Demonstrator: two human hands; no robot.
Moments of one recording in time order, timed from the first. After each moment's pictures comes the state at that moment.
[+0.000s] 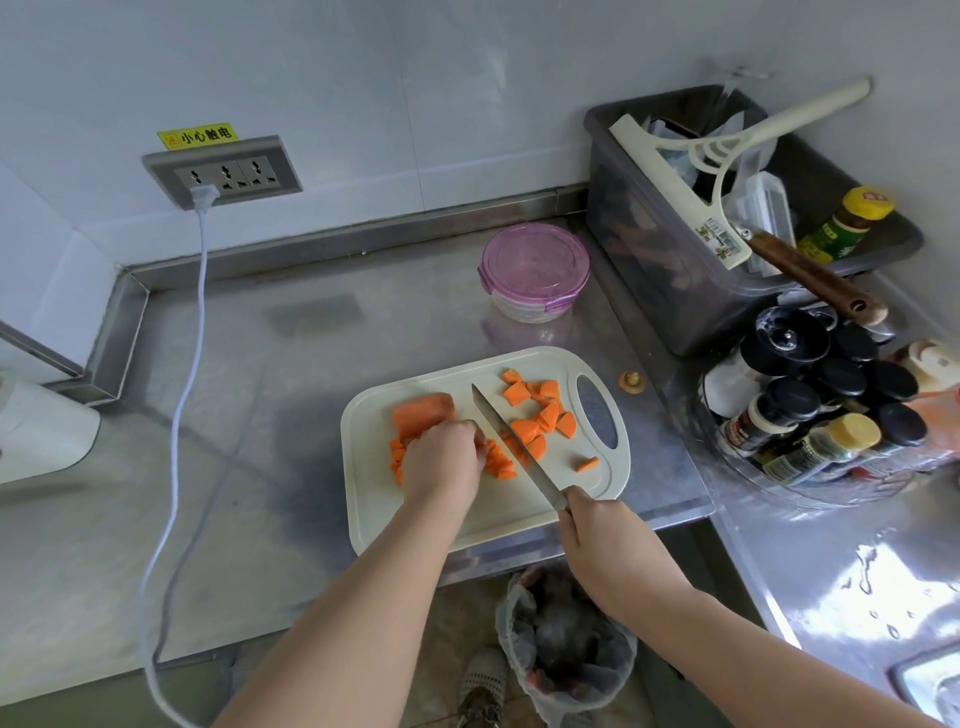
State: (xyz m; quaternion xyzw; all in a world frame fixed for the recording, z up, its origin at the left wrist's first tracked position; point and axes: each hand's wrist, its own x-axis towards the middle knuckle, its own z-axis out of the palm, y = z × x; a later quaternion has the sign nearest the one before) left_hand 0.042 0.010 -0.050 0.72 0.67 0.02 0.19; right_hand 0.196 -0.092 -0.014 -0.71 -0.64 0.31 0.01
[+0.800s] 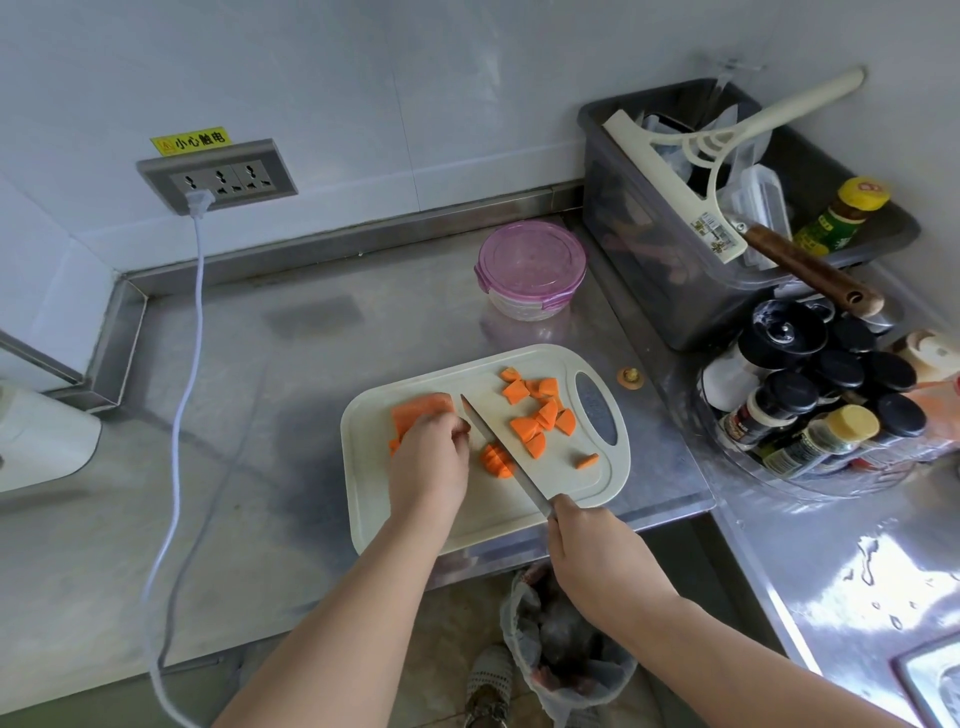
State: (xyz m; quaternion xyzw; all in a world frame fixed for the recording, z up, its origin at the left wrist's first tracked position) left_hand 0.033 0.003 -0.044 0.66 0.70 0.15 0.21; right_hand 0.182 -0.096 -0.020 -0.71 -0.64 0.29 -0.03
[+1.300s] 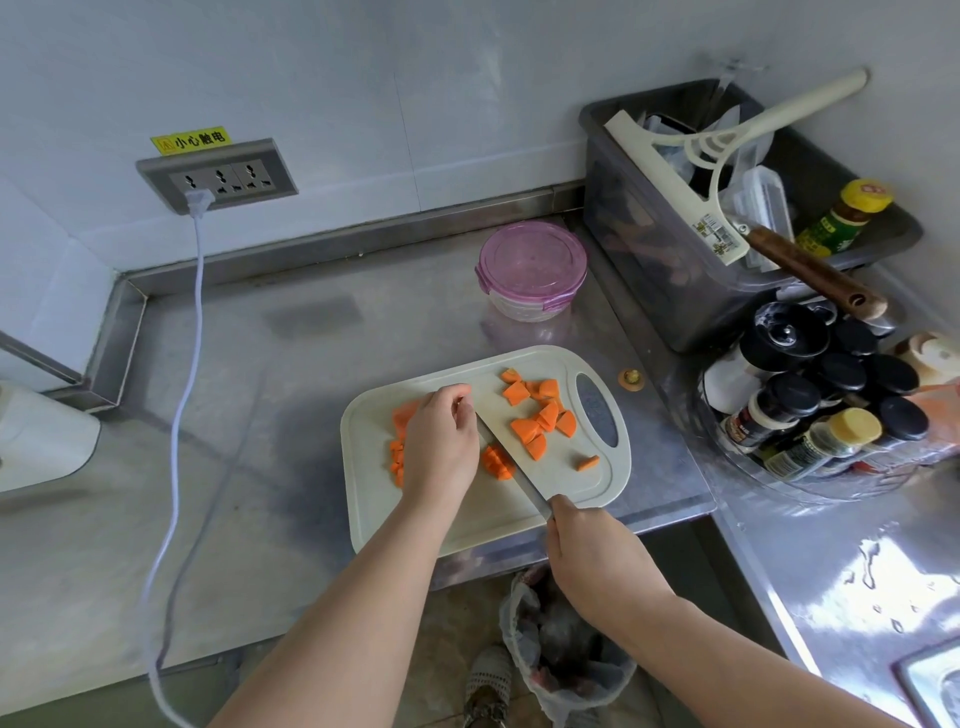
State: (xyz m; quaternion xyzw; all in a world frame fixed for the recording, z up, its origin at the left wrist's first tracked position) left_hand 0.047 0.010 -0.026 0.59 0.70 0.26 0.30; right_hand 0.181 -0.091 -0.025 -0.71 -0.63 0.32 -0.03
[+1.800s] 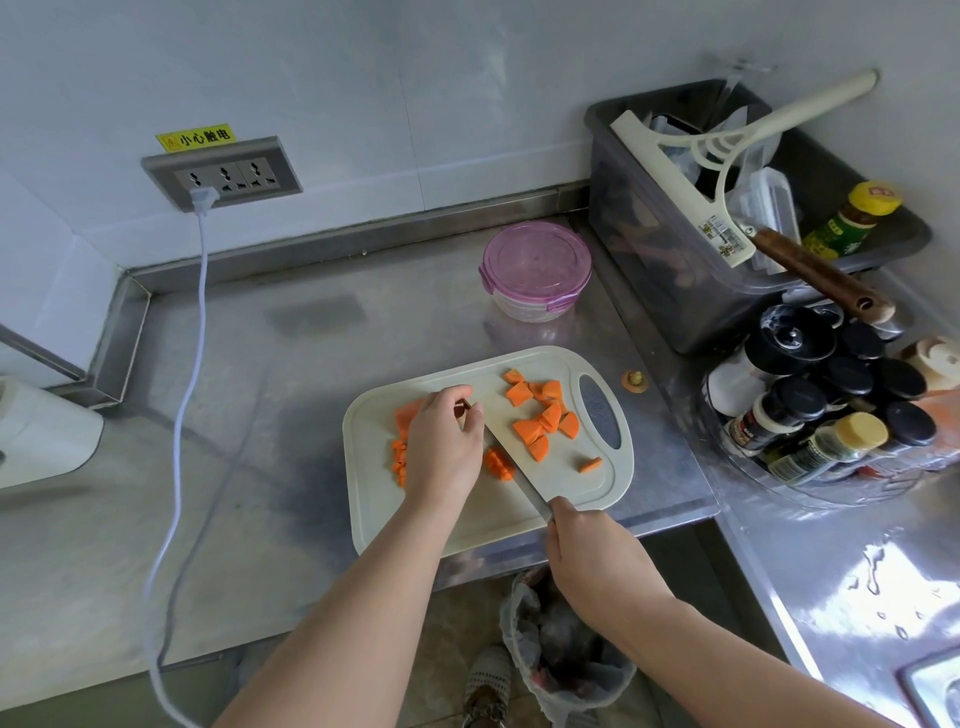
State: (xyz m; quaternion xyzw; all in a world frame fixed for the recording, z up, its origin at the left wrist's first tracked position) left_hand 0.048 0.006 -0.019 0.59 0.71 0.25 0.28; right_hand 0.180 -0.091 -0.022 -0.70 -0.64 0.31 -0.04
